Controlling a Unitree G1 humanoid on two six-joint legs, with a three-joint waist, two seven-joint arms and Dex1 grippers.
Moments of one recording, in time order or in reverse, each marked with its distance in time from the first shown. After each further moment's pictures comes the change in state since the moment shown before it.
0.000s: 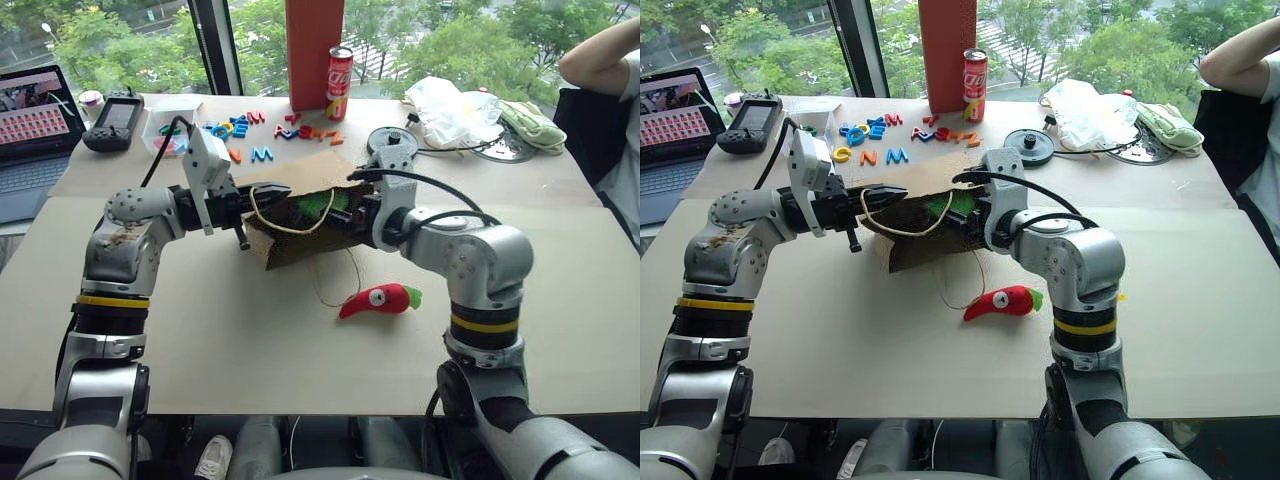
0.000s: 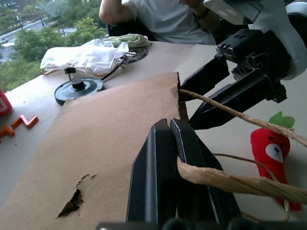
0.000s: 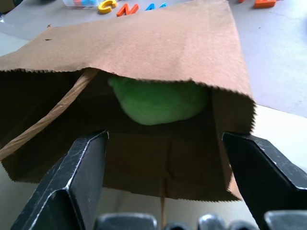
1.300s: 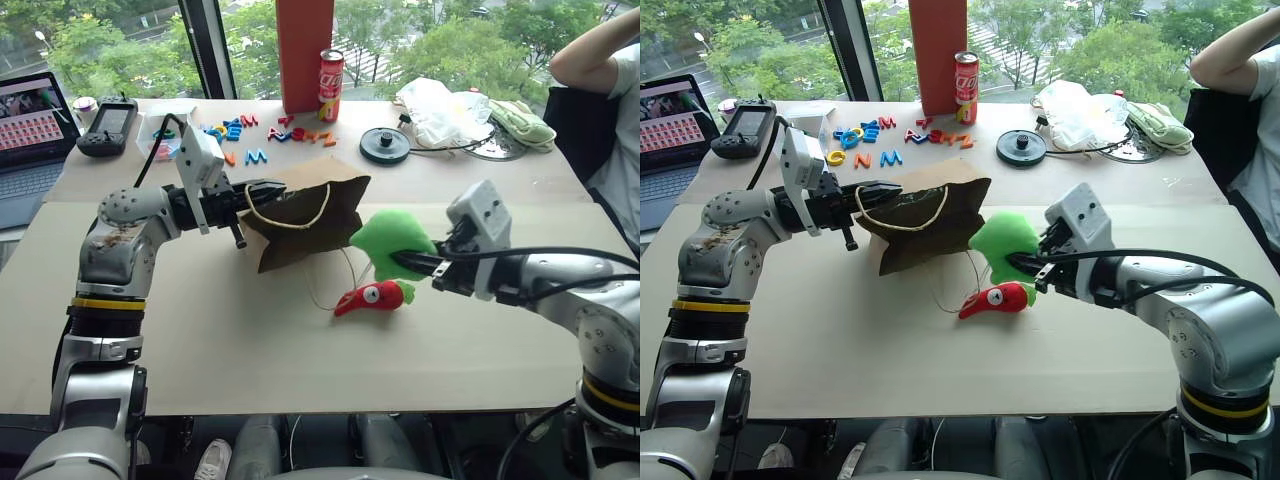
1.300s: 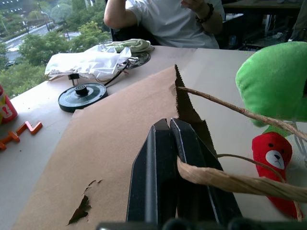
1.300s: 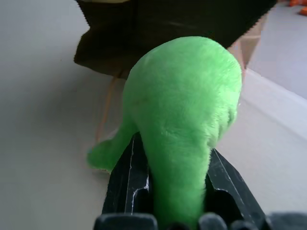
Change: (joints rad) left arm 0.012 0.008 0.019 -0.015 -0.011 0.003 0.019; right arm 0.218 -0.280 -0.026 -0.354 0.199 -0.017 0.316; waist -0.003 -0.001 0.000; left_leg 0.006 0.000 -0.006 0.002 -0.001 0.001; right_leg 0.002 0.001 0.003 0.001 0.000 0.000
